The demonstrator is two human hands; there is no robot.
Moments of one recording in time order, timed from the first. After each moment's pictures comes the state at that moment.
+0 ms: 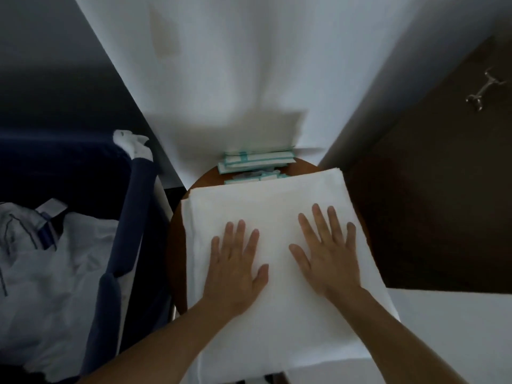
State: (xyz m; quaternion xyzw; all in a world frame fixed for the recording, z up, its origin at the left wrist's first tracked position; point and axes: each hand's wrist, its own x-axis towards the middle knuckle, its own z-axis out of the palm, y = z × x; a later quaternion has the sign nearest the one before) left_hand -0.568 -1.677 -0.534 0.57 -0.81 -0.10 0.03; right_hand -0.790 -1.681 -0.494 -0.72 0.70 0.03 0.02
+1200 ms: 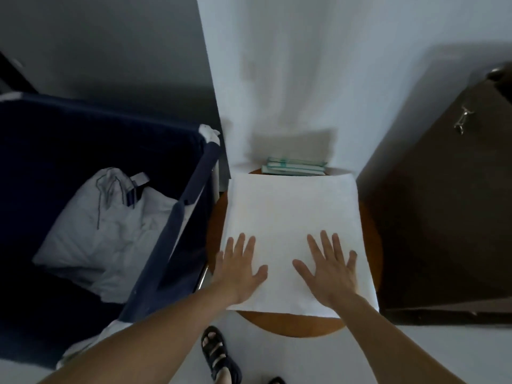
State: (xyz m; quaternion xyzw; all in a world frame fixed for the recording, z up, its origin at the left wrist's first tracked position) left_hand -0.567 -1.564 -0.454 0.69 -0.67 -0.26 -0.09; right_hand -0.790 -1.590 -0.459 -0.74 0.64 0.12 0.17
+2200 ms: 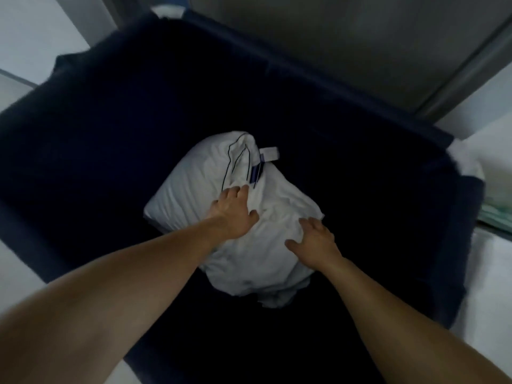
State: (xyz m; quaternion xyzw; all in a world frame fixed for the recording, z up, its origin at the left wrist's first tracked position) left_hand -0.043 -1.647 -0.500 0.80 -0.52 -0.29 -0.01; right_hand -0.251 -1.697 -0.523 -0.74 0.53 0.18 0.37
